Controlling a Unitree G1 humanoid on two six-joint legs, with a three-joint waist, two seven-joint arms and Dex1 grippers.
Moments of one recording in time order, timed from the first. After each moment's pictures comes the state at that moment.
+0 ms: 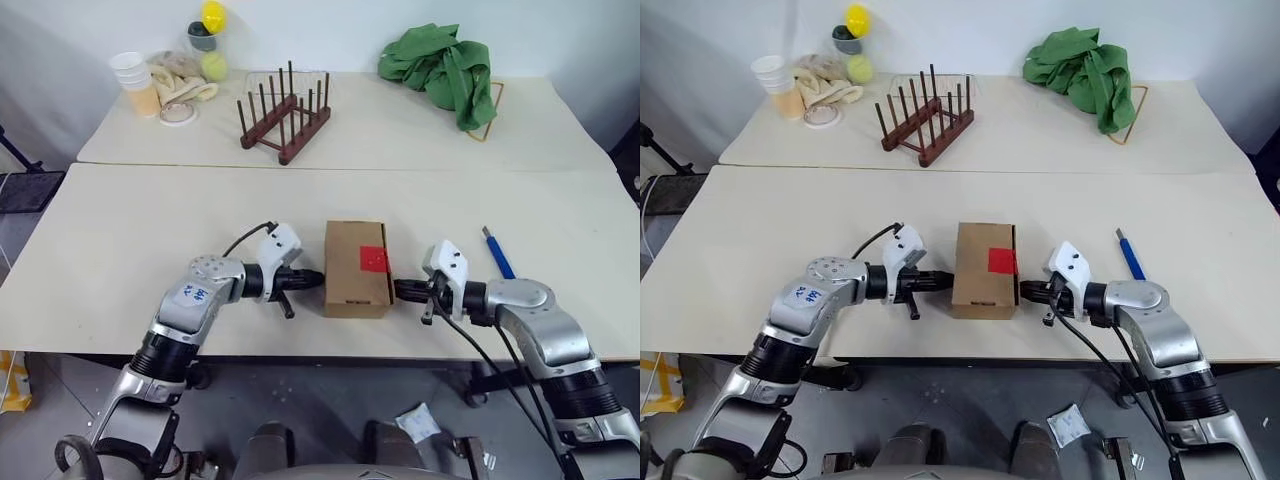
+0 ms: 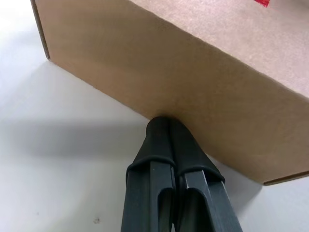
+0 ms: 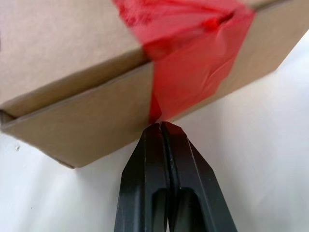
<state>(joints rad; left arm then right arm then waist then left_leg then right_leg) -0.59 0.45 -0.20 0.01 -0.22 0.70 -0.84 -0.34 -0.66 0.09 -0.06 0.32 0.44 1.00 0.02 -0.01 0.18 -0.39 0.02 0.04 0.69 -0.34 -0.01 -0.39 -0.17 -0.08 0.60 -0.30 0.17</state>
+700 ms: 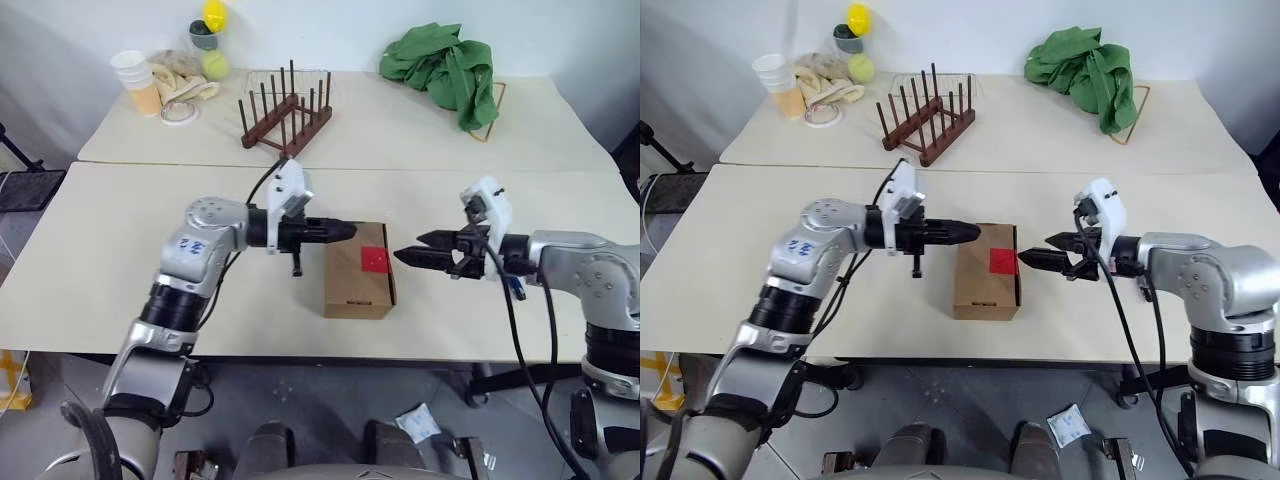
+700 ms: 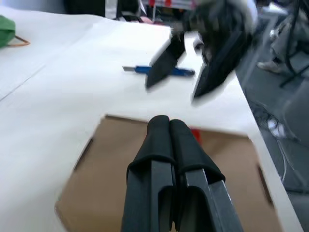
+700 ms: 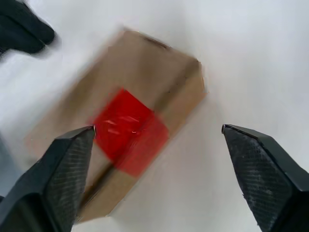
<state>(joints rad) -0.86 0.35 -0.17 0.26 -0.30 0.44 -1.06 -0.64 -0.68 -0.12 -0.17 0.65 1.31 0.67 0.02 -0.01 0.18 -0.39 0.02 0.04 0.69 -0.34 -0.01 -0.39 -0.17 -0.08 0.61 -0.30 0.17</state>
